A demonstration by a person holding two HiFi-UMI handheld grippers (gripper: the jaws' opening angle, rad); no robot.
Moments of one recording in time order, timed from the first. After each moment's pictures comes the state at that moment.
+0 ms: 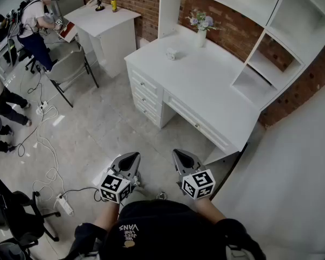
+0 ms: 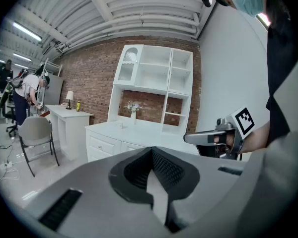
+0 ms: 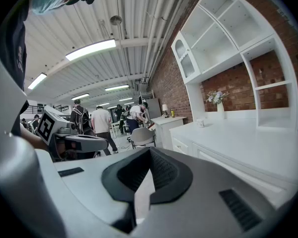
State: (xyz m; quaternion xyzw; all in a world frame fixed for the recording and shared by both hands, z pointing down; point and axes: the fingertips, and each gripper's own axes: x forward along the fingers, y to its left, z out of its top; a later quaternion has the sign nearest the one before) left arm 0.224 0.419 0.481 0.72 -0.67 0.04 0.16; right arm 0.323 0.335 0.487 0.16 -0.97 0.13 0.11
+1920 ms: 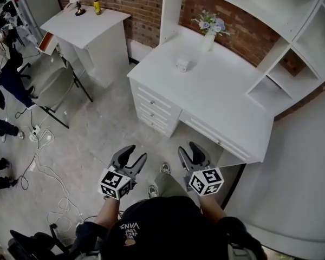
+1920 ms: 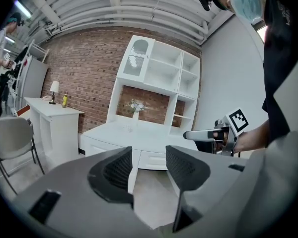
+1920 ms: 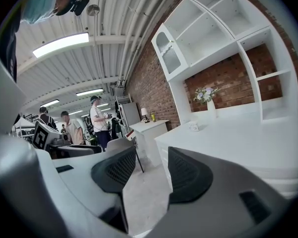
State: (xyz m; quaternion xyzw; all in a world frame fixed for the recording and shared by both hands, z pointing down) left arm -0.026 0.304 0.496 0.79 -0.59 0.03 0.17; right arm 0.111 0.218 0.494 0.29 -0.94 0.17 0.08
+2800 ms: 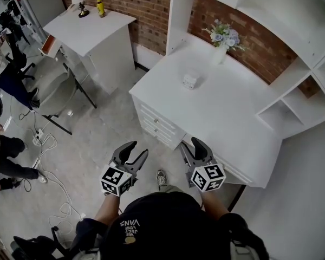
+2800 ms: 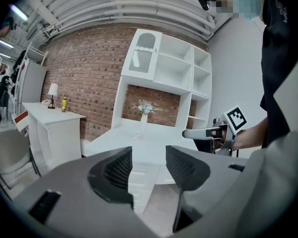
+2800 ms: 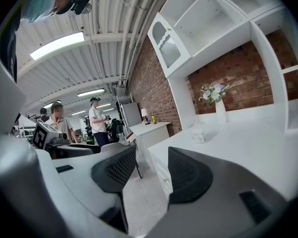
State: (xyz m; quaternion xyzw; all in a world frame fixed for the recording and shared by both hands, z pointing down) left arm -0.089 0.167 0.493 0.78 -0.61 0.05 0.16; right arm 0.043 0.072 0.492 0.27 -0.94 0.17 0.08
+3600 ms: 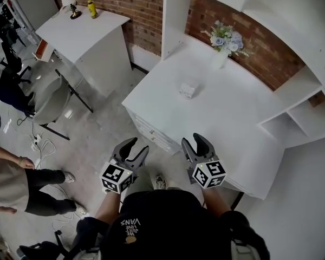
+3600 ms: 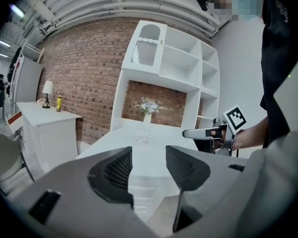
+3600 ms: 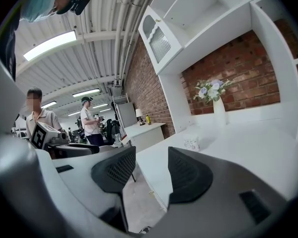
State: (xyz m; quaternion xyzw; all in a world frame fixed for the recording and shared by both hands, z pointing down) left arm -0.115 0.061 0.506 0.78 -0.60 0.05 0.16; right arm 0.021 -0.034 0.505 0.28 -0.94 0.17 0.08
